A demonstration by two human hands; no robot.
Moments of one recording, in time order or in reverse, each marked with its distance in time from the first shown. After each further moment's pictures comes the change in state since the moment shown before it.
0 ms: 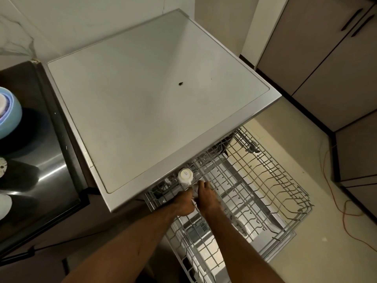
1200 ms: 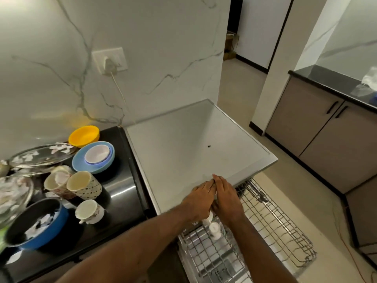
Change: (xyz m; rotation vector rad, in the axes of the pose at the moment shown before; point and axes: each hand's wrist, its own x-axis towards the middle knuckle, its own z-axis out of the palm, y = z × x) left_hand -0.196 0.051 -0.155 0.400 0.593 0.575; right_hand -0.100 -0.119 -0.181 -0.015 0.582 -0.466
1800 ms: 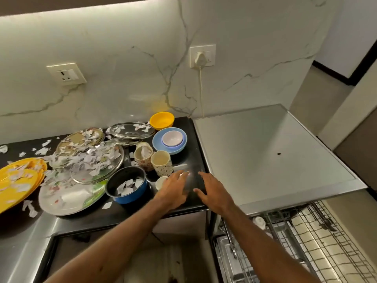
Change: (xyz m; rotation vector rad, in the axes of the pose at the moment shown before) left_hand -0.233 -0.172 -0.085 -0.062 0.220 -0.587; right_hand 0.039 -0.230 0.096 0.254 -0.383 -0.250
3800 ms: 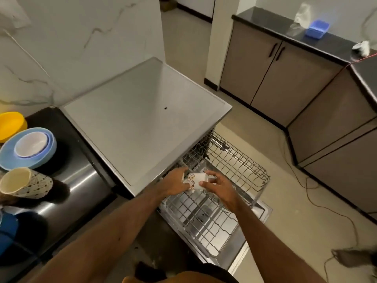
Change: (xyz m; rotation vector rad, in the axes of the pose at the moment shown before) left_hand 0.048 0.252 0.184 -0.200 -0.706 0.306; right_hand -0.272 0.194 -0.077 1.015 0.478 0.837
